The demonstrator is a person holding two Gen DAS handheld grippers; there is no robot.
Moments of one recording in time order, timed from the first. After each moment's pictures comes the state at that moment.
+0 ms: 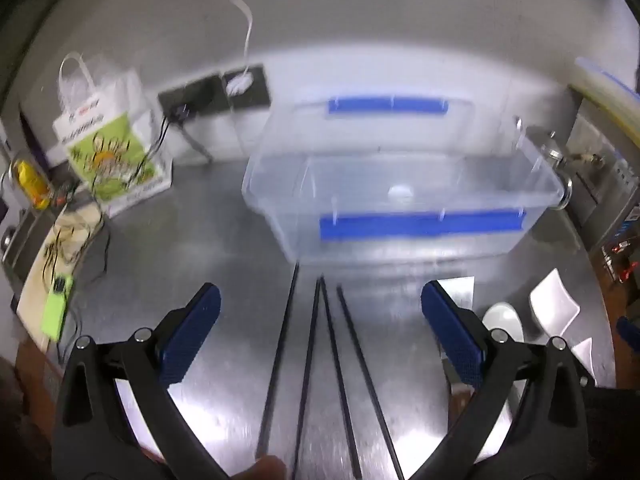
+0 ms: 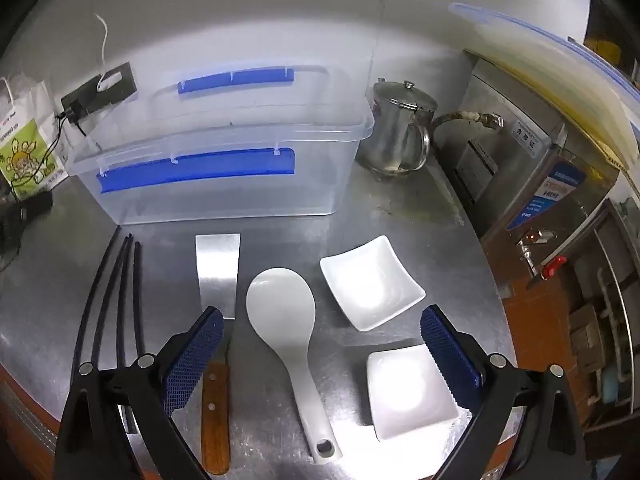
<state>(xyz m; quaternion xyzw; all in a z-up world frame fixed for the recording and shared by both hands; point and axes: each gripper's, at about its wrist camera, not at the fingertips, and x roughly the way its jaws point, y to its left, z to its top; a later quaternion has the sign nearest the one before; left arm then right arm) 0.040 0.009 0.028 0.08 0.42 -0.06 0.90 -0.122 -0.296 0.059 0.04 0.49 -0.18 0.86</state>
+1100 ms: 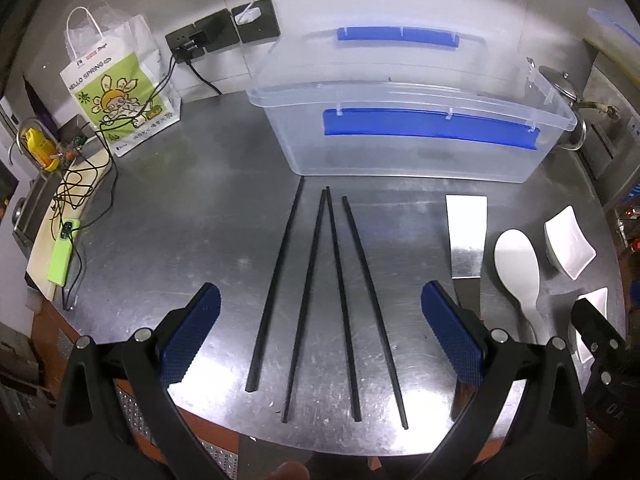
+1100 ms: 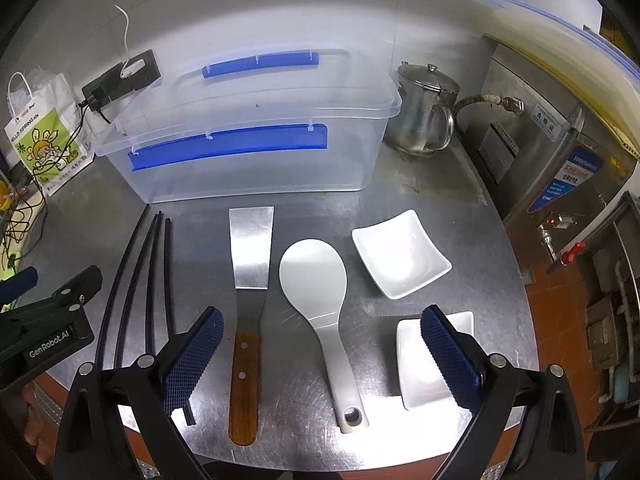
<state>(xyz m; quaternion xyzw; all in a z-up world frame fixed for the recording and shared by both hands) -0.001 0.005 -0.016 0.10 0.48 -0.03 0.87 -0.133 -0.281 0.060 0.06 0.51 -0.13 0.85</state>
